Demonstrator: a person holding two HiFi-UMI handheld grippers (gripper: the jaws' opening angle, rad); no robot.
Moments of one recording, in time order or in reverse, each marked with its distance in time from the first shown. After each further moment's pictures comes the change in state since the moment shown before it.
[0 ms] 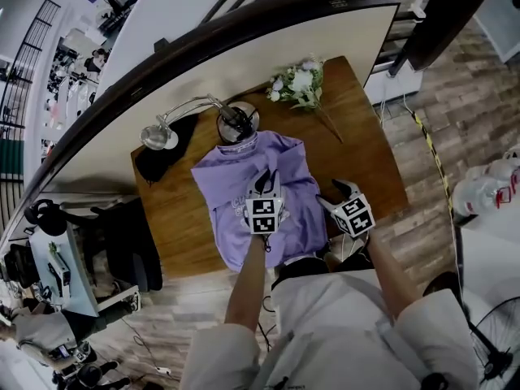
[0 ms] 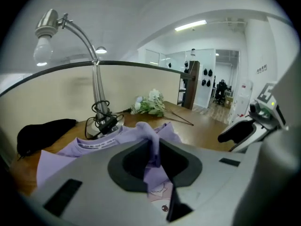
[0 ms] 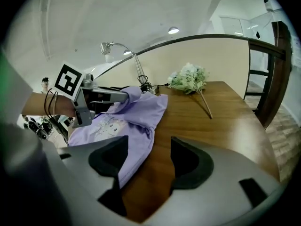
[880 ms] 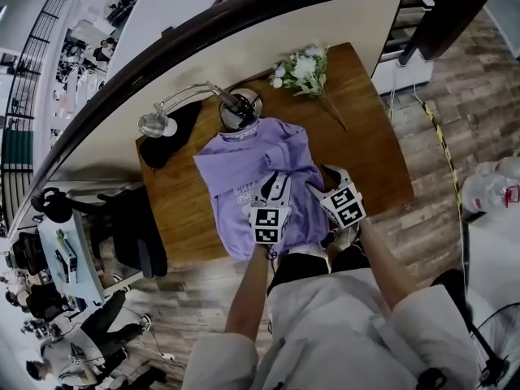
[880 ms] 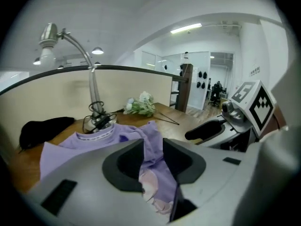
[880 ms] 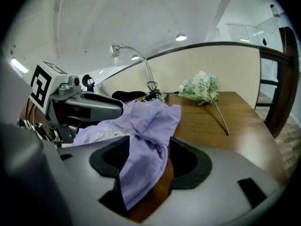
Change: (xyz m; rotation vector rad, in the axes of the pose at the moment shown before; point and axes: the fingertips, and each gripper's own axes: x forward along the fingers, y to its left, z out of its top) left arm -0.039 -0.046 -0.008 0.000 -0.021 -0.051; right arm 0.019 0.024 0.024 -0.081 -0.075 0.050
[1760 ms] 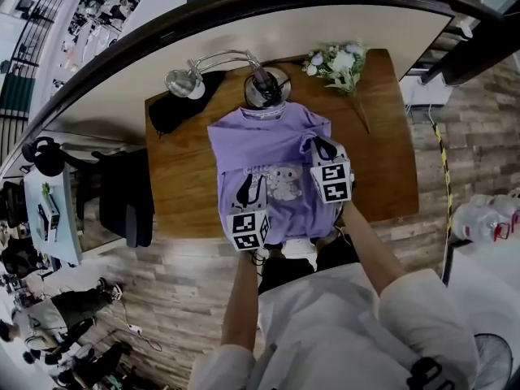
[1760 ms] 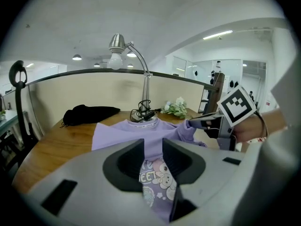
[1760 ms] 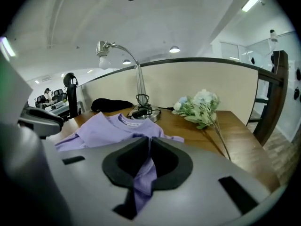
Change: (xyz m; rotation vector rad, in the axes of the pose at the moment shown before) left arm -0.096 0.095 -0.038 -0.228 -0.043 0.301; right arm 0.066 -0.007 0.077 -0.033 -0.093 -0.207
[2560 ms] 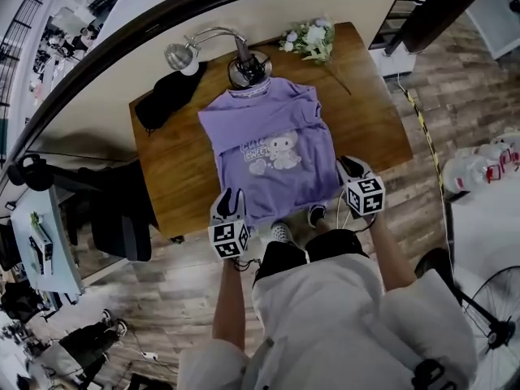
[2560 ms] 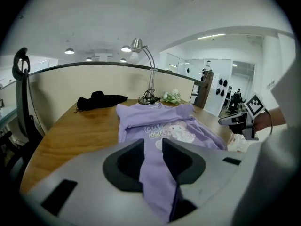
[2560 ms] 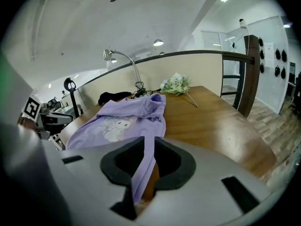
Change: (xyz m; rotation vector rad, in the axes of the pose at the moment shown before) left arm -0.103 0.071 -0.086 0.028 0.058 -0.115; right arm -0.156 0.030 -0.125 0.192 0.070 -0.069
